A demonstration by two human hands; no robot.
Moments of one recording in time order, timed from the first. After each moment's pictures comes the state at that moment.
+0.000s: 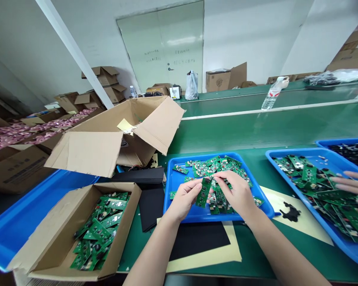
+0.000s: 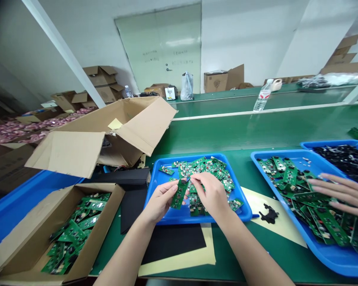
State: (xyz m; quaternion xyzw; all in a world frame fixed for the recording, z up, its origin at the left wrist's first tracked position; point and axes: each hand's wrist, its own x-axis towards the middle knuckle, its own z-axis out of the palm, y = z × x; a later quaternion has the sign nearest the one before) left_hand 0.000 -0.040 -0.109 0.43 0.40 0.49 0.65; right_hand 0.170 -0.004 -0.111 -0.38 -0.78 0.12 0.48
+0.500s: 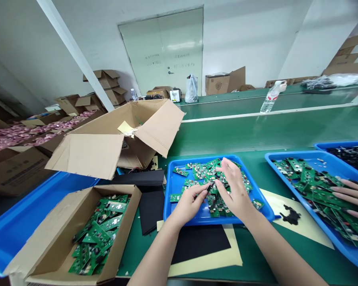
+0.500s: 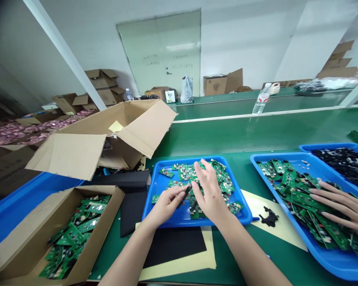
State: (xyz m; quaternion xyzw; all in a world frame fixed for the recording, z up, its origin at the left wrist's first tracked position) left_hand -0.002 -0.037 -0.117 0.65 0.48 0.41 0.42; right_hand 0.167 -0.003 -0.116 -0.34 -0.78 0.07 0.51
